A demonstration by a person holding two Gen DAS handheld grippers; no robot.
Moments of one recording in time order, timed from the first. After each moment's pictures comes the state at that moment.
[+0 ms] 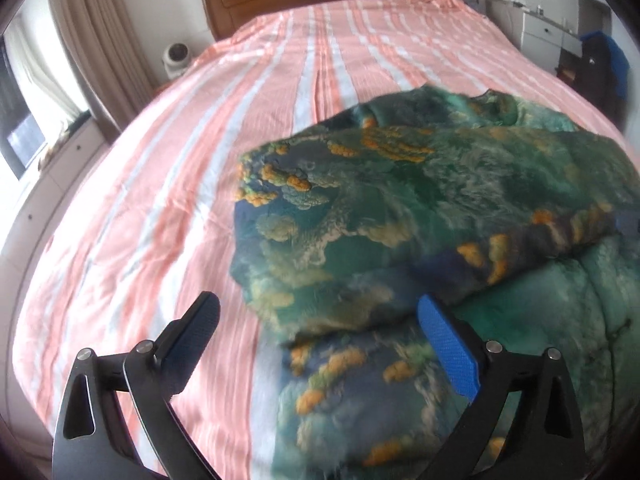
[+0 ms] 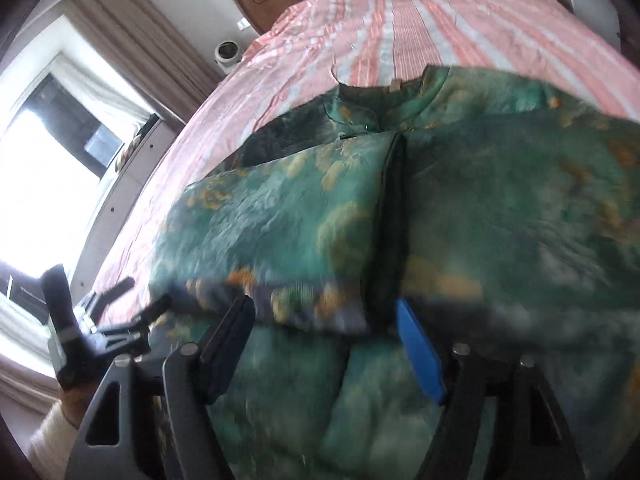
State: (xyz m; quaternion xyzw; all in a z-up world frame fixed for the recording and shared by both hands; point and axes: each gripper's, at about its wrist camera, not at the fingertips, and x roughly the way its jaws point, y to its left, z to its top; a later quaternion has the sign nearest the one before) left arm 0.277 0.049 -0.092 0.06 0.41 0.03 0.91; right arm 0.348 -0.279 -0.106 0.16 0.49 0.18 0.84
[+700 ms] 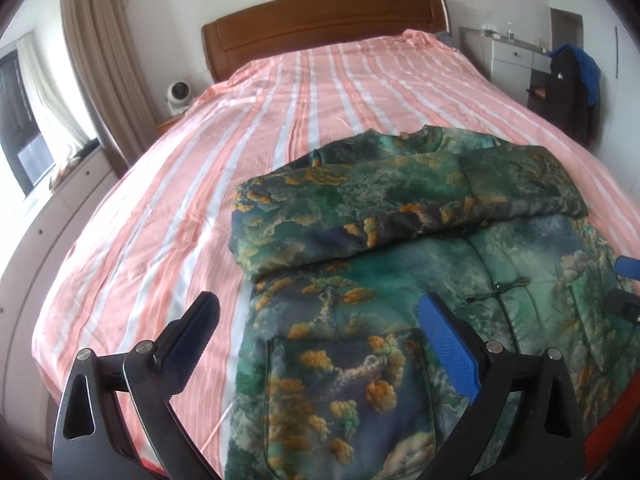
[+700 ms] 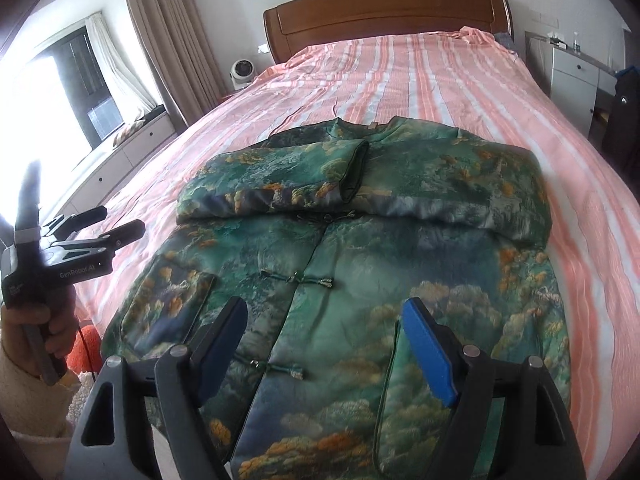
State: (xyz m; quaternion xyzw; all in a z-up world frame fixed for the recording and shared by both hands) left arm 0.157 -0.005 -0.027 0.07 0.36 0.02 0.93; right arm 0.162 -0.308 -0.056 0.06 0.41 0.14 0.90
